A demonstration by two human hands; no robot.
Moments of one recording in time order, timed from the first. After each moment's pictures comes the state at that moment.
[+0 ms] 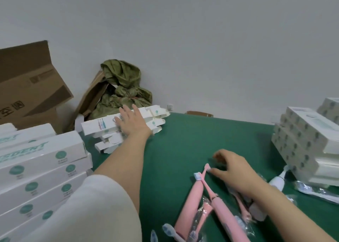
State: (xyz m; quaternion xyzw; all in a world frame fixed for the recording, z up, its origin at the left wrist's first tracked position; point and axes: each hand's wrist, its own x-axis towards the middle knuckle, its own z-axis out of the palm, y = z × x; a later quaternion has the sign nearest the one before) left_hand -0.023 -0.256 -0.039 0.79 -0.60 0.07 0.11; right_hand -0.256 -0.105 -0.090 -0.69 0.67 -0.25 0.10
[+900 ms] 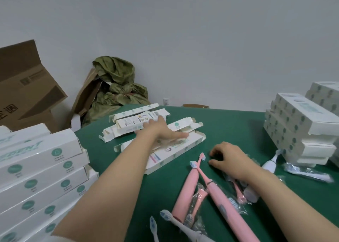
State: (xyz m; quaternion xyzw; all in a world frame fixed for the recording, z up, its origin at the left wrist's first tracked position) left_hand -0.074 -0.217 -0.045 0.69 -0.71 -0.14 0.06; right_hand -0.268 -0.106 -0.099 -0.70 0.68 -0.20 0.09
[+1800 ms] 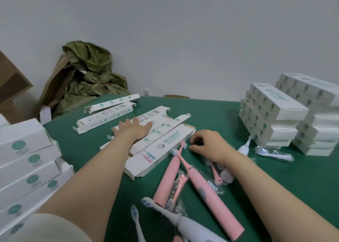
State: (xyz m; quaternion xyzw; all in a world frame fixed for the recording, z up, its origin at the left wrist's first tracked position) left_hand -0.059 -0.237 -0.088 0.72 -0.69 -0.08 -0.01; right_hand -0.269 -0.111 -0.099 -0.70 0.67 -0.25 0.11
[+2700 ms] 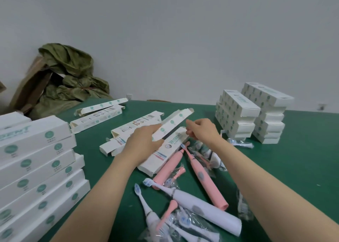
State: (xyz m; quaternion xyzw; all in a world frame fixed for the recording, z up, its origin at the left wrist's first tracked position) left_hand -0.065 -0.115 -0.077 0.42 -0.84 -0.15 0.29; right_hand -0.259 -0.064 -0.058 -0.49 0.72 -0.44 0.22
